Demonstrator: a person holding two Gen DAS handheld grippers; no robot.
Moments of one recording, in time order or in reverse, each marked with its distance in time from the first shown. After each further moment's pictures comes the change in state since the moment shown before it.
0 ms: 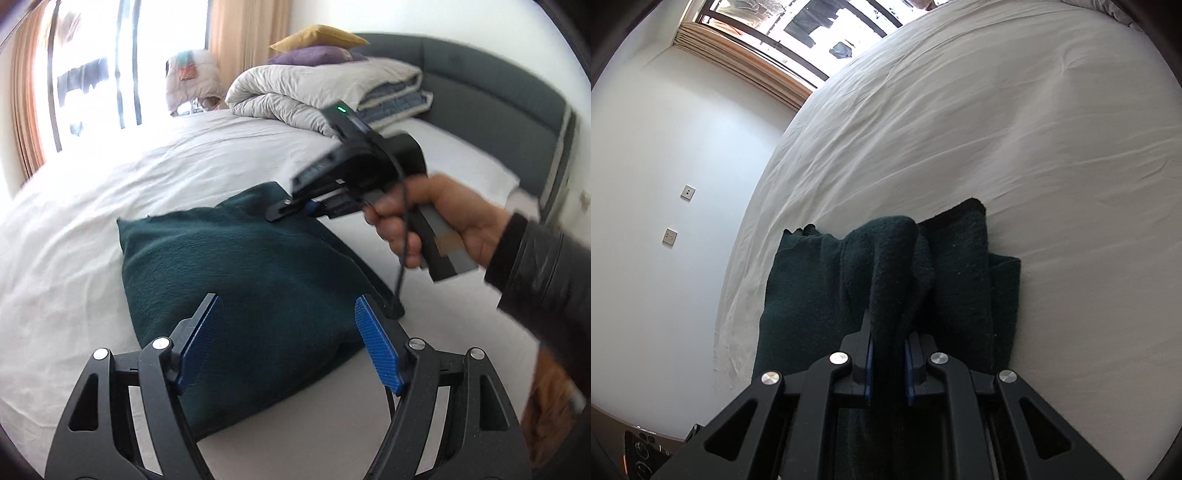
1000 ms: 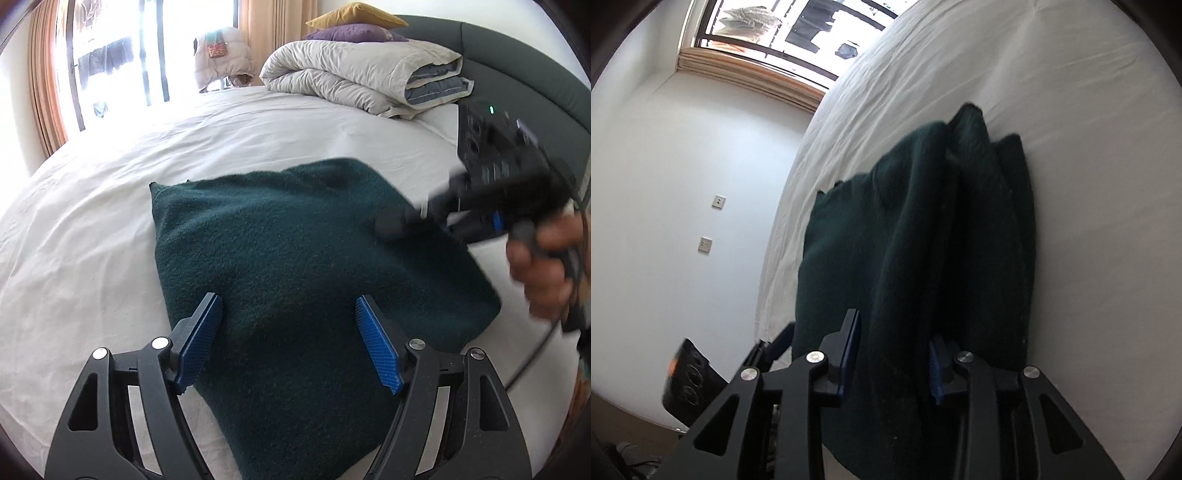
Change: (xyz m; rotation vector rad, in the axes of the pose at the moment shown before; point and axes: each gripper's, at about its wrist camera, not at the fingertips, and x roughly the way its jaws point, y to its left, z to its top) left arm 0.078 0.100 0.014 -0.023 0.064 0.115; right arm 0.005 -0.003 -0.067 0.094 0.015 0.154
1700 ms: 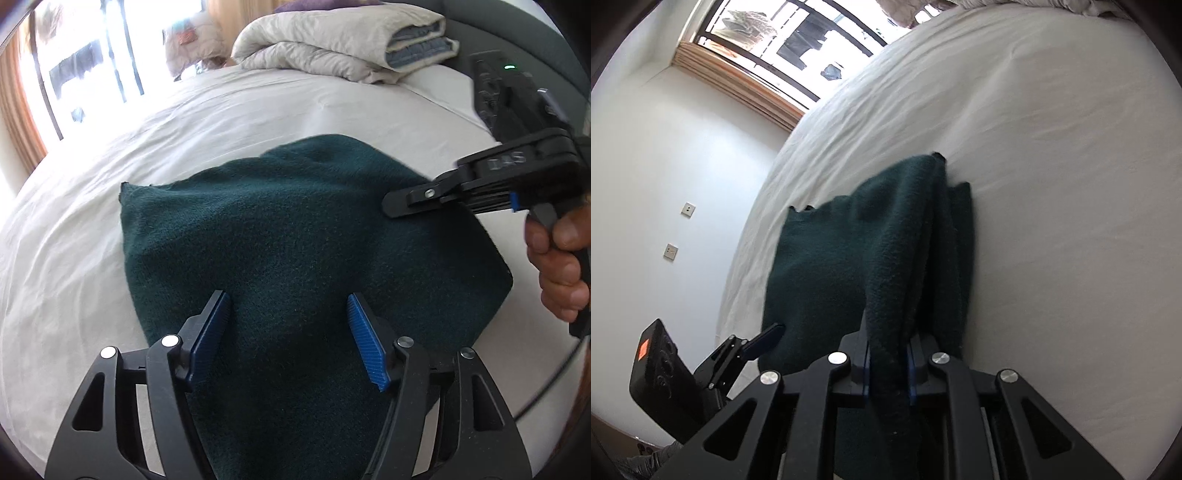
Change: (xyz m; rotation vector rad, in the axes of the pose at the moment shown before) left arm 0.033 -0.034 0.020 0.143 0.109 0.006; right arm -0.035 -0.012 -0.006 -0.023 -0.120 -0.146
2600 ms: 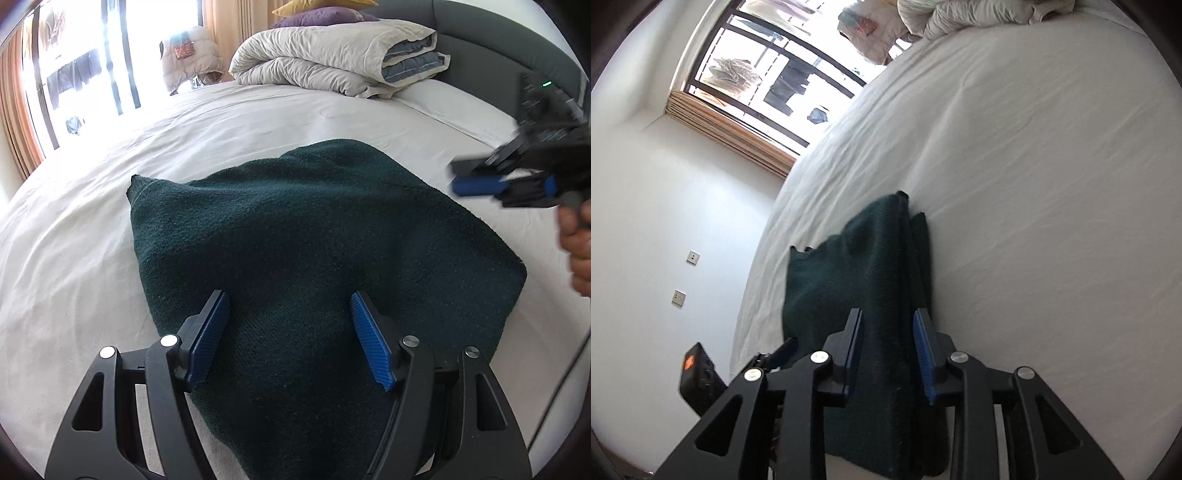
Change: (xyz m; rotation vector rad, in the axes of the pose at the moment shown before) left arm 0.007 0.027 -0.020 -0.012 -0.069 -0.048; right arm -0.065 -0.011 -0.020 0.083 -0.180 0.047
